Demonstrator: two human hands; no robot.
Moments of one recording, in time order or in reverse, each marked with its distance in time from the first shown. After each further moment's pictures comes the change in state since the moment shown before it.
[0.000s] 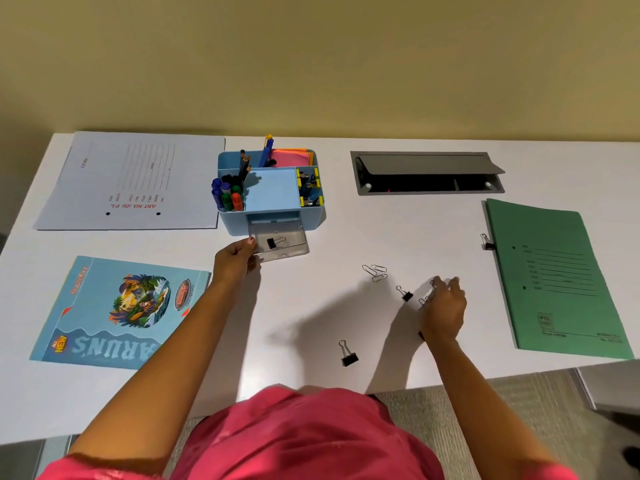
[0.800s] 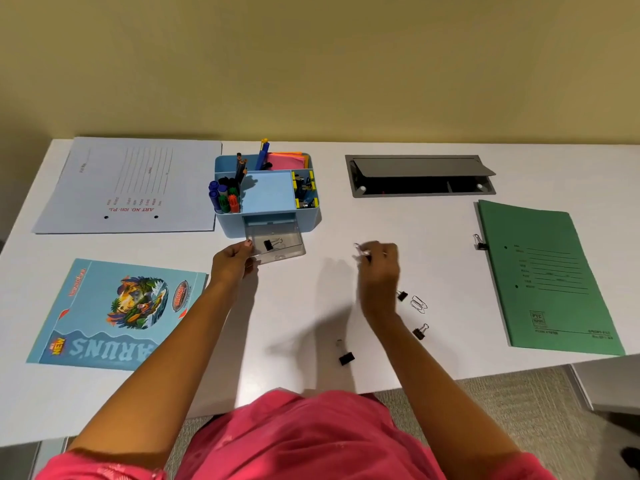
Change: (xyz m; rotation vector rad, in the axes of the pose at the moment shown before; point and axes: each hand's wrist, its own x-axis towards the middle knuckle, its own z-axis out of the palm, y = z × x) left_hand -0.004 0.004 0.001 -0.036 -0.001 -0.025; right_hand -0.036 -0.125 -0.010 0.552 0.137 -0.372
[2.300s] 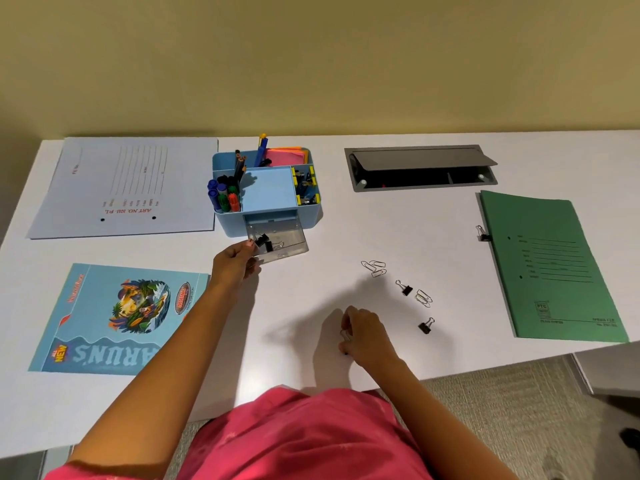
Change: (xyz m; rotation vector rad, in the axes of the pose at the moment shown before) left_hand 0.004 -0.003 -0.007 -0.012 -0.060 -0.020; right_hand -0.079 0.010 -0.018 -0.400 -0.846 0.152
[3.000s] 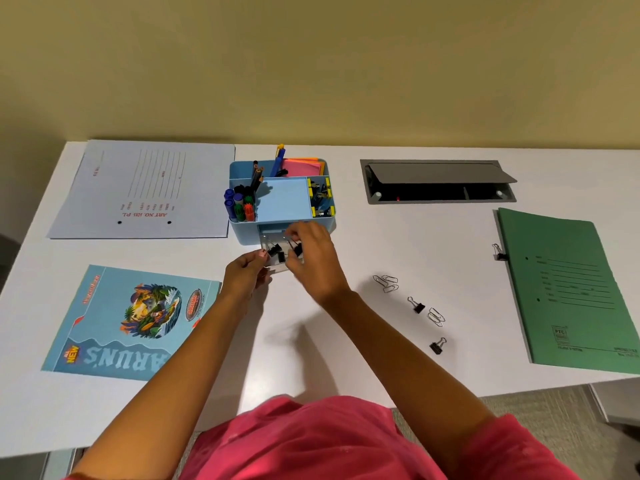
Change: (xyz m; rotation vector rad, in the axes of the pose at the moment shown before) left_hand -0.001 0.003 0.000 -0.042 -0.013 -0.019; right_hand 0.084 -0.131 -0.050 0.252 0.490 -0.539
